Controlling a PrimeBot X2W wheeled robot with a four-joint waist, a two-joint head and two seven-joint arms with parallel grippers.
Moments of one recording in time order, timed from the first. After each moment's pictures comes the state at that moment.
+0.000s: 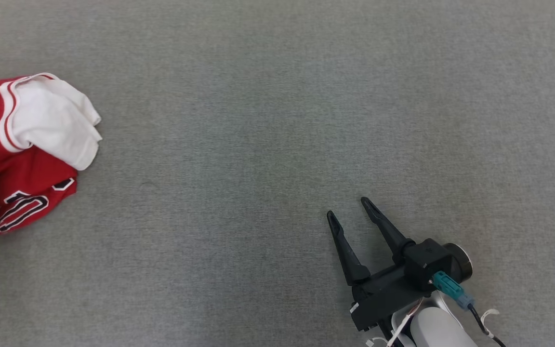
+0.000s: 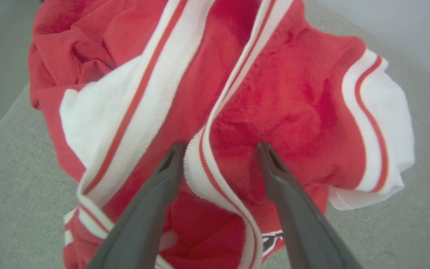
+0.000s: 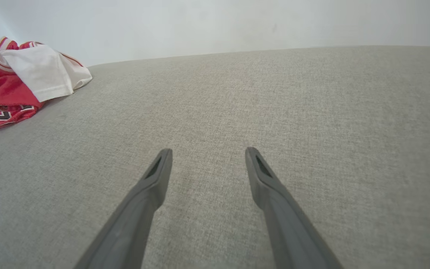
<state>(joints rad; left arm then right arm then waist) -0.64 0.47 0.14 0.41 -0.63 0.12 0.63 -0.31 -0.05 0.34 0.34 0.16 0.13 -0.25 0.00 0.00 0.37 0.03</state>
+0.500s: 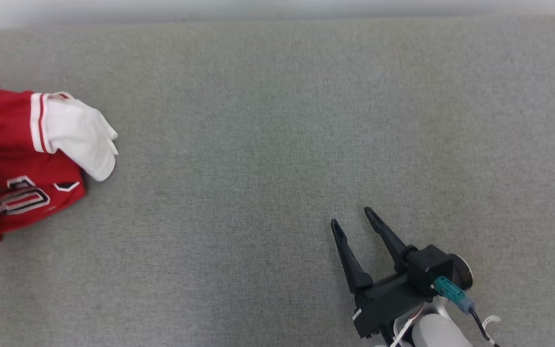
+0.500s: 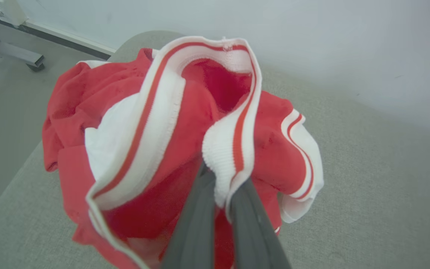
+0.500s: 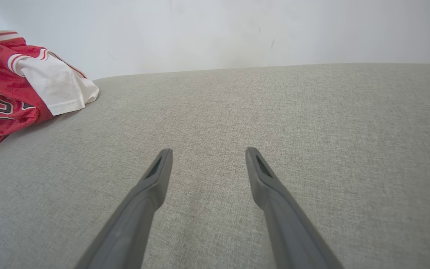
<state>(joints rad) -0.65 0.47 0.10 0.40 -0.62 0.06 0.54 -0.30 -0.05 0.34 0.38 0.19 0.13 -0.26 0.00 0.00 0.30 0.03</state>
